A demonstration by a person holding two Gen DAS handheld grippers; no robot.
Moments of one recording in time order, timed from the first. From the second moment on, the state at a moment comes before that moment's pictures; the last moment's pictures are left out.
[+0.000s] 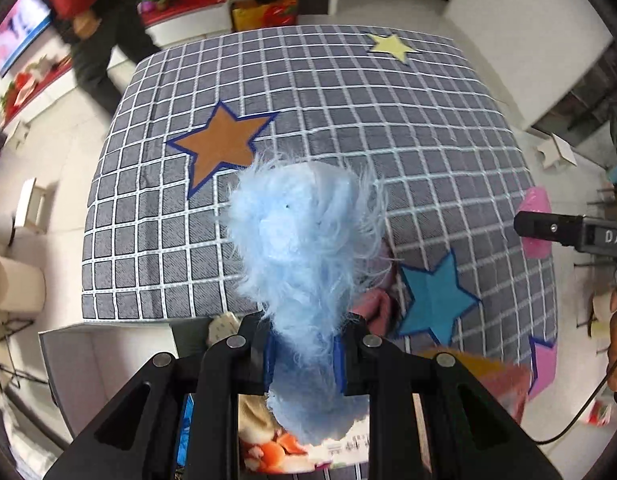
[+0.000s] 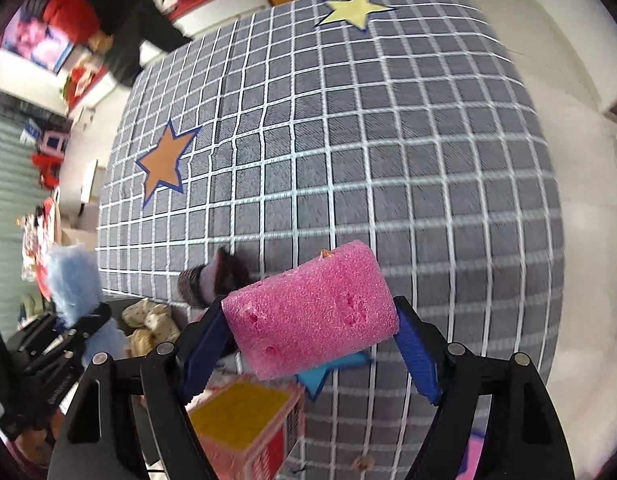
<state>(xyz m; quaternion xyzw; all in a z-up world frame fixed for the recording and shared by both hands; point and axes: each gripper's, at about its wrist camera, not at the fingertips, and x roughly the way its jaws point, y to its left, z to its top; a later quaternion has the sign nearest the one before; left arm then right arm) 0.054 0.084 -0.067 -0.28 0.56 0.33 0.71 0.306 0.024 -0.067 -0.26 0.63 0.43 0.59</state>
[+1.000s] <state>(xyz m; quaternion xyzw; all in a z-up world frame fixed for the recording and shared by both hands) -0.083 -0.018 0.002 -0.20 0.55 0.29 0.76 0.104 -0.067 0.024 -0.19 0.59 0.45 0.64</state>
